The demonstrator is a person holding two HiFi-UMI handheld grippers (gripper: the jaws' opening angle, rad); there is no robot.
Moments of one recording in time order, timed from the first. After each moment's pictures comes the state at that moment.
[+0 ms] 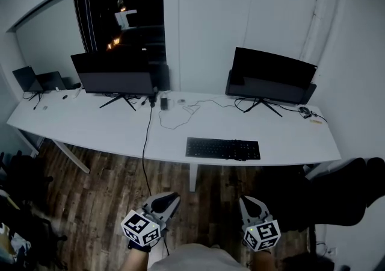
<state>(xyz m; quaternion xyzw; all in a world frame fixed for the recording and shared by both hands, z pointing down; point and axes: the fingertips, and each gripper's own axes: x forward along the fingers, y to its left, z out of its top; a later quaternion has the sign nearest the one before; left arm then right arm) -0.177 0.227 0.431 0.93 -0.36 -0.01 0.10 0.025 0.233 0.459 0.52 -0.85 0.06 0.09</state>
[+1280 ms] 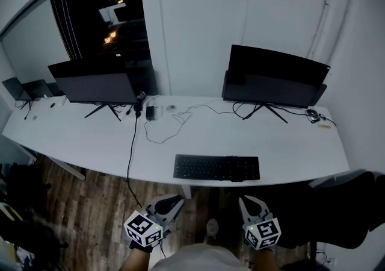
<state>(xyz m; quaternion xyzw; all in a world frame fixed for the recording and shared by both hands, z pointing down) -0.102 0.064 0.467 0.93 -0.33 0.03 0.12 0.085 0.063 0.499 0.50 -0.85 0.10 0.11</state>
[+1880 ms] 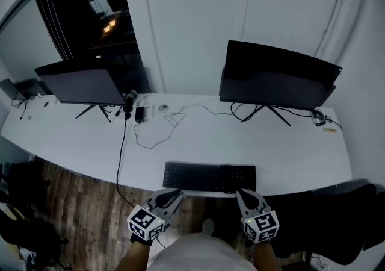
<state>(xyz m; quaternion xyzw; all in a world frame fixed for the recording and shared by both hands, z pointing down) -0.054 -0.043 0.508 0.93 -0.35 0.09 0.13 0.125 -0.047 0.525 0.48 -0.86 0.12 0.13</state>
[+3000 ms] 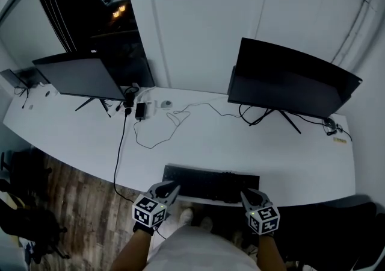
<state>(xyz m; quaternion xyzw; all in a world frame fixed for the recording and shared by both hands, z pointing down) -0.074 -0.126 0.601 0.87 -0.41 0.15 0.22 0.166 -0.117 0.621 0.44 -0.84 0.21 0.22</state>
